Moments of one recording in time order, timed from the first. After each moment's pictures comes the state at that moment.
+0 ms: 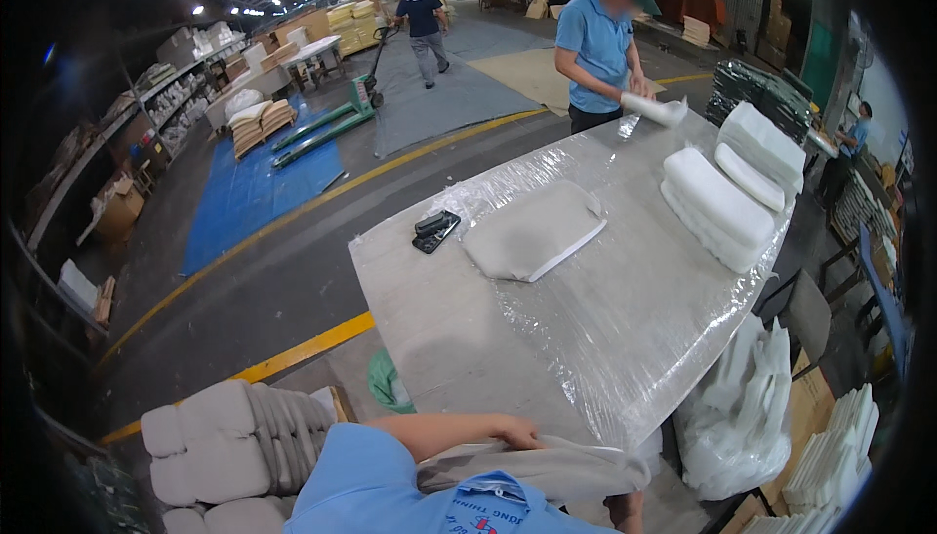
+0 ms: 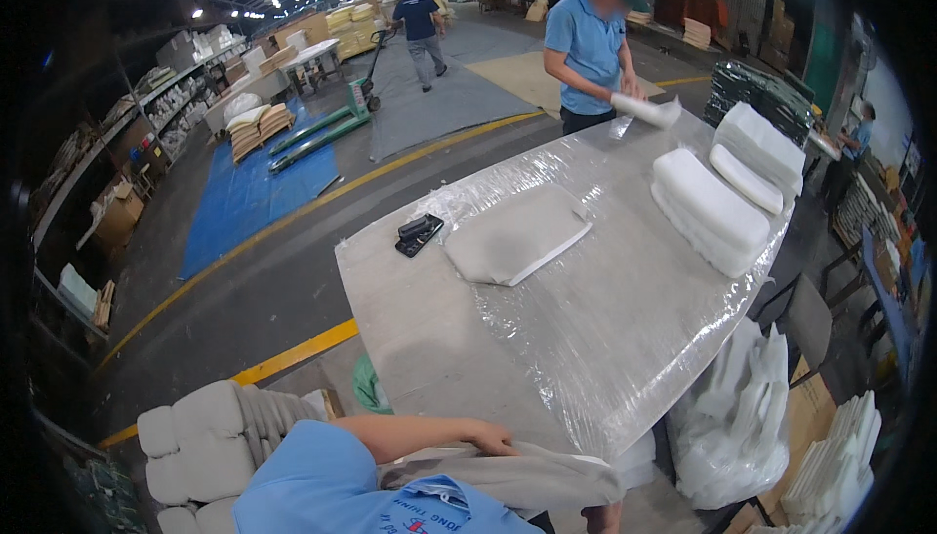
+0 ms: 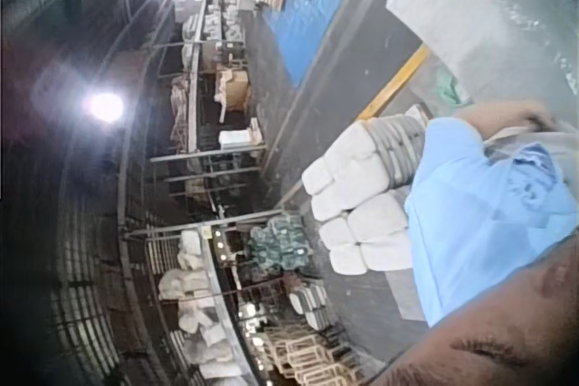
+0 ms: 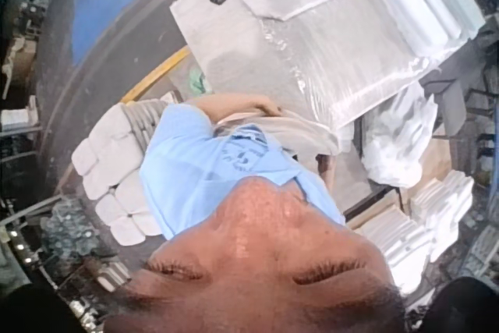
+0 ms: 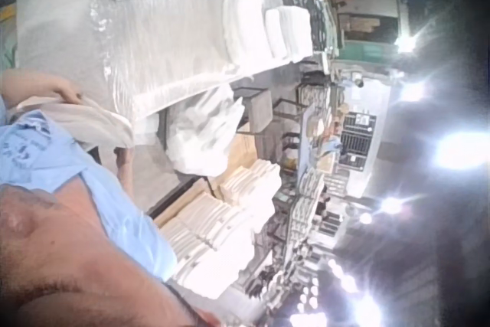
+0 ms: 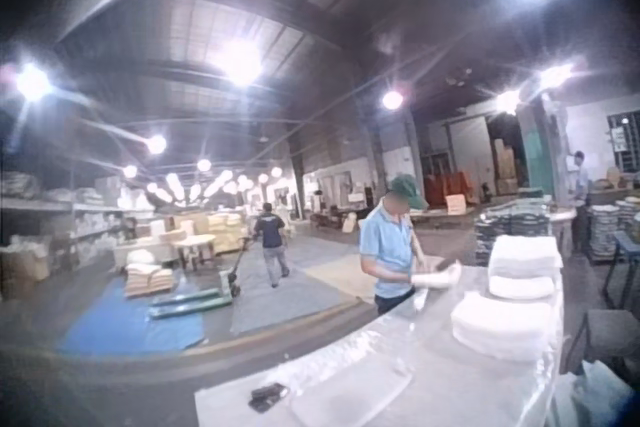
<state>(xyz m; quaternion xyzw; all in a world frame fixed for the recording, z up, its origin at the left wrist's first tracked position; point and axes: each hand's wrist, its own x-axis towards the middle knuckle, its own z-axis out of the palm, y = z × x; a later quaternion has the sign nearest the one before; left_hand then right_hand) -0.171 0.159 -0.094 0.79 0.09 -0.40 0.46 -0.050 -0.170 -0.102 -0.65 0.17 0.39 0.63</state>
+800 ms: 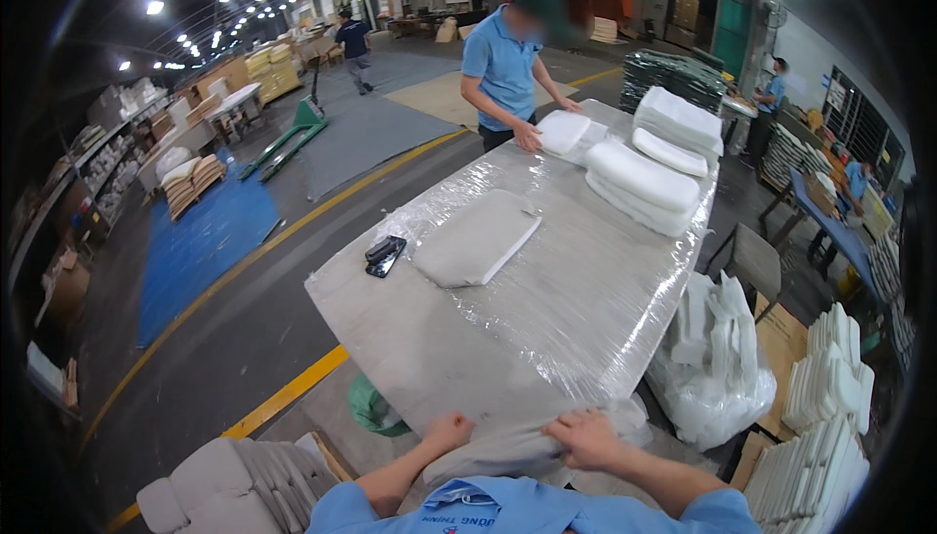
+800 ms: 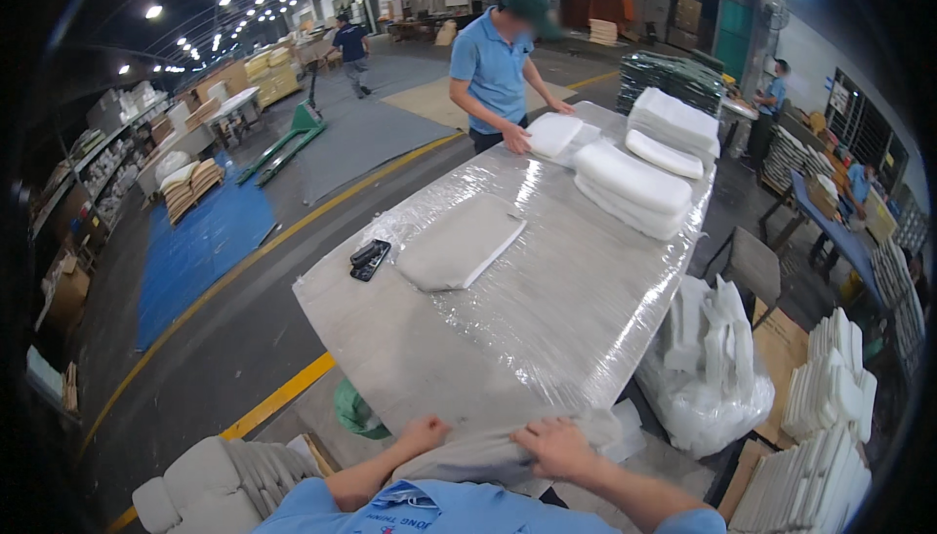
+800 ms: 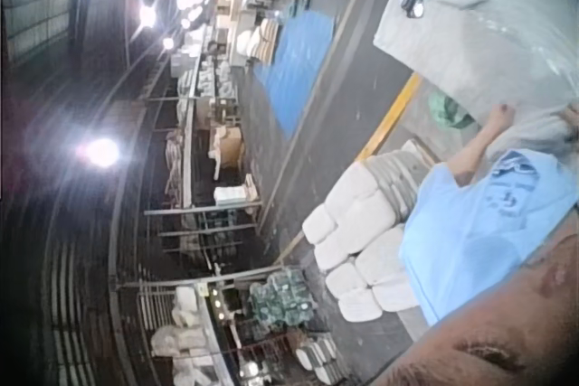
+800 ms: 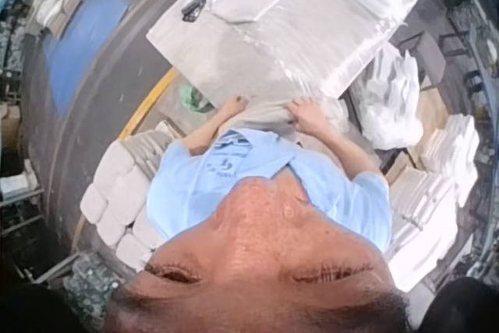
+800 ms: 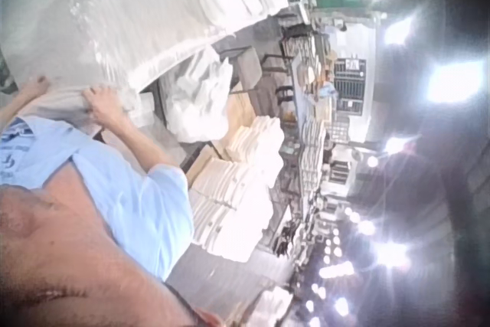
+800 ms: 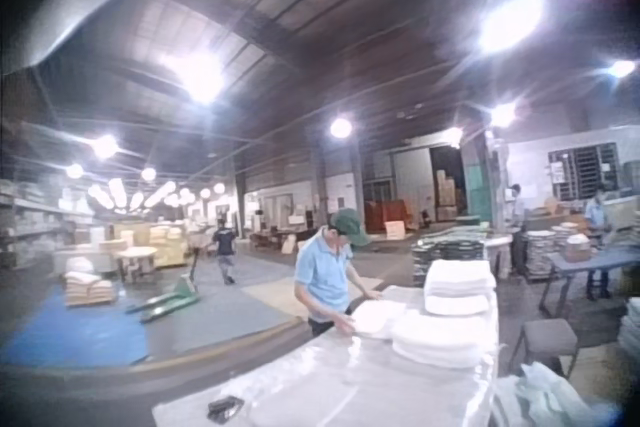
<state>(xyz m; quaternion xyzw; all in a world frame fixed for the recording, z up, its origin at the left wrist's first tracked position) -0.303 0.183 -0.079 0.81 0.41 -0.07 0.42 -0.097 -0.070 0.058 -0.72 -0.67 0.14 0.06</state>
